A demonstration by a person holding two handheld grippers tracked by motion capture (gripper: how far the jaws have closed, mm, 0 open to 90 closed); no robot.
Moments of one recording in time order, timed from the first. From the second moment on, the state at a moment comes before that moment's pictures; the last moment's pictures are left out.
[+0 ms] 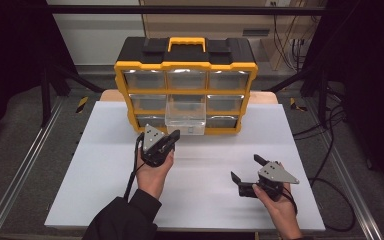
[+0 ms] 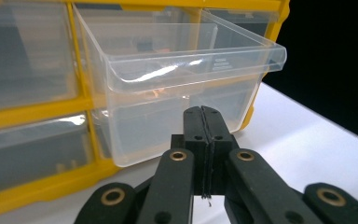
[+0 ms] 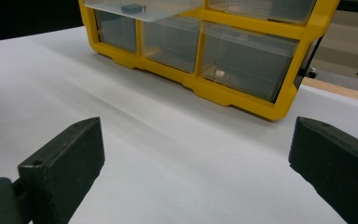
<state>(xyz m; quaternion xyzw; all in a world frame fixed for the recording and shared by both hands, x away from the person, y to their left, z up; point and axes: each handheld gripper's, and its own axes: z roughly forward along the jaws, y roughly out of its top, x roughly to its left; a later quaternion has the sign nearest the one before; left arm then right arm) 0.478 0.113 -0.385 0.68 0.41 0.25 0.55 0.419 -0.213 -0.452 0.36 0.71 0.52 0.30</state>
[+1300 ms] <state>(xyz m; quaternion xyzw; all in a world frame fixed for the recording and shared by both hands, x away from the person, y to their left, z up) 0.508 0.079 -0.389 0.69 0.42 0.30 0.51 0.420 -0.211 -0.451 0.36 0.71 0.52 0.30</state>
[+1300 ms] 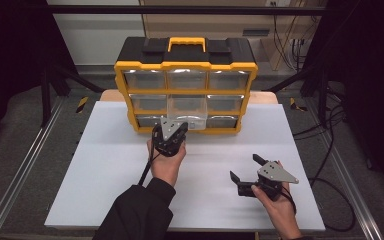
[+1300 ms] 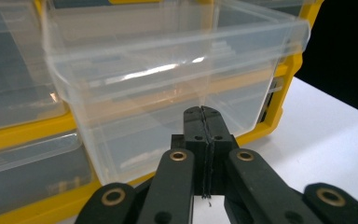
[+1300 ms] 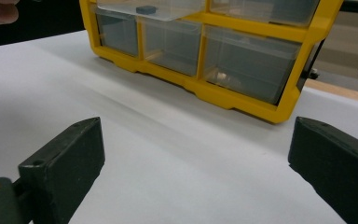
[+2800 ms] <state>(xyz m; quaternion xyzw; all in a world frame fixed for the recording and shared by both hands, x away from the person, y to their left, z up) 0.538 0.081 -0.378 0.69 0.43 0.32 0.48 0.421 -0.213 -0.455 0.38 0.71 0.52 0.28</state>
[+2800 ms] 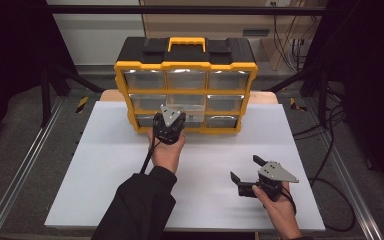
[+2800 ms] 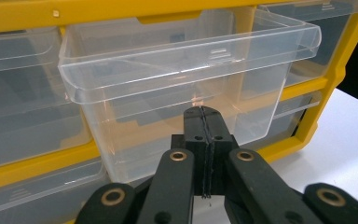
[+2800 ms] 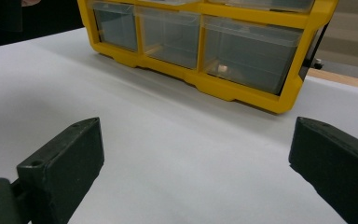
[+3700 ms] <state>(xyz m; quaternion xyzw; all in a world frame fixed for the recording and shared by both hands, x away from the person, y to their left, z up) 0.543 0.084 -0.372 0.69 0.44 0.33 0.48 0.421 -0.212 -0.456 0.37 0.72 0.52 0.28</state>
